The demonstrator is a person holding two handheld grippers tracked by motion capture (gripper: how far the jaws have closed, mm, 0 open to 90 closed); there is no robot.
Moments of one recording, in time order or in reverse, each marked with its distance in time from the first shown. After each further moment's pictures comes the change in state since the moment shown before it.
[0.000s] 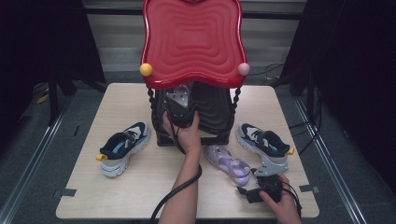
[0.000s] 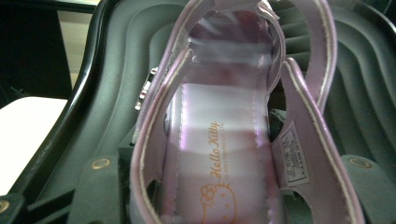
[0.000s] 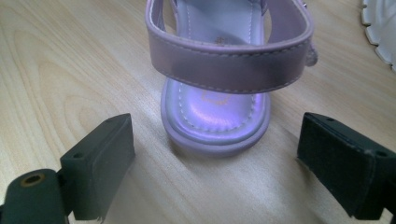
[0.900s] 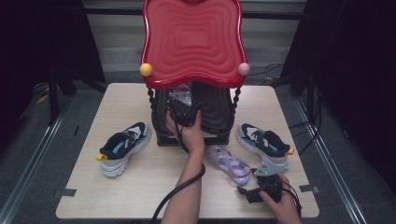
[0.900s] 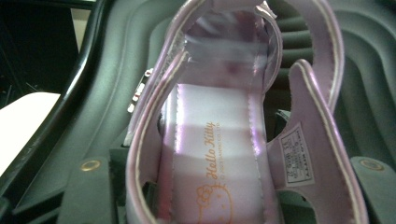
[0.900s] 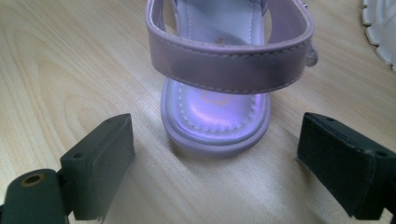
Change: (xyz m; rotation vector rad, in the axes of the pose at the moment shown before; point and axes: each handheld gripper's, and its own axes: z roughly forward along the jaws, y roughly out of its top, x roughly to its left) left arm -0.009 -0.004 0.009 0.009 0.039 0.002; right arm 0.000 0.000 0.000 0.000 0.003 0.002
